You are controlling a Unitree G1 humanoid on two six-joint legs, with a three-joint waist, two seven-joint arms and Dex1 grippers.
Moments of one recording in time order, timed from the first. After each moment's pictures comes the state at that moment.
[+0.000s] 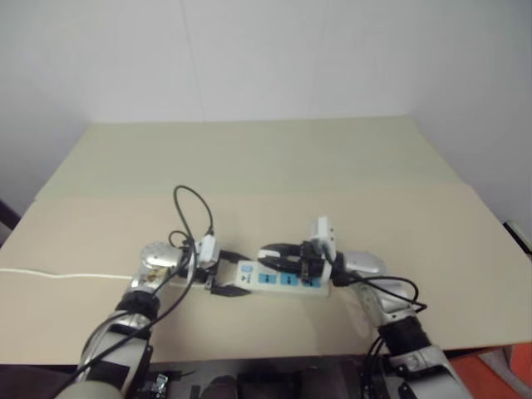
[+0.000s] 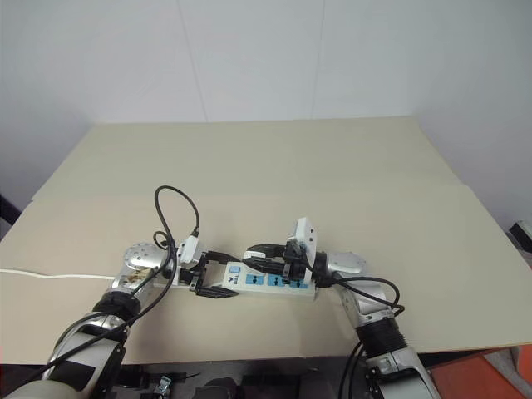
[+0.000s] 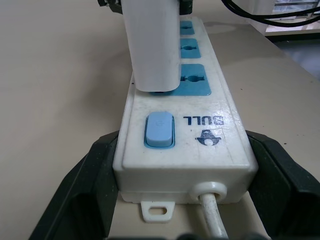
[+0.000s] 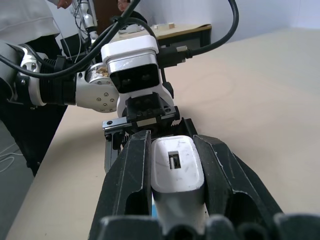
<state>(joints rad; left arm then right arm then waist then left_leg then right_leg) -0.62 0.42 -0.16 0.84 -0.22 -0.41 -1.58 -0.41 -0.29 0.19 0.16 0.38 0.11 1.12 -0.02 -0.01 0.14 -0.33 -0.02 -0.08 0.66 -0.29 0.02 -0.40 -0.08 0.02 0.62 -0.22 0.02</state>
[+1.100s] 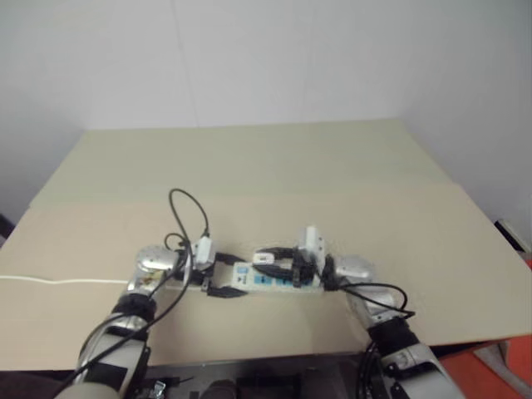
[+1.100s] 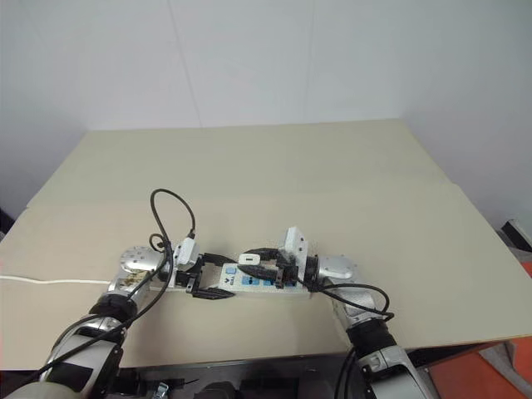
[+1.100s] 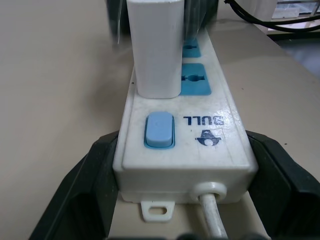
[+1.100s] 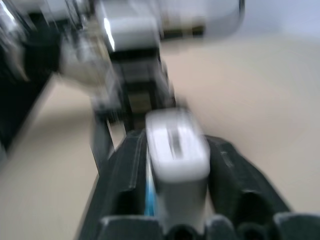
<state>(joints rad) -0.61 0.43 -0.14 0.86 -0.22 -0.42 -1.58 -0.41 -0.25 0.23 0.29 0.27 -0.07 1.09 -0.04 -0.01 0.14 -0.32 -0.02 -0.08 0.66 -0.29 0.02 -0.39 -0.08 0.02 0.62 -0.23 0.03</state>
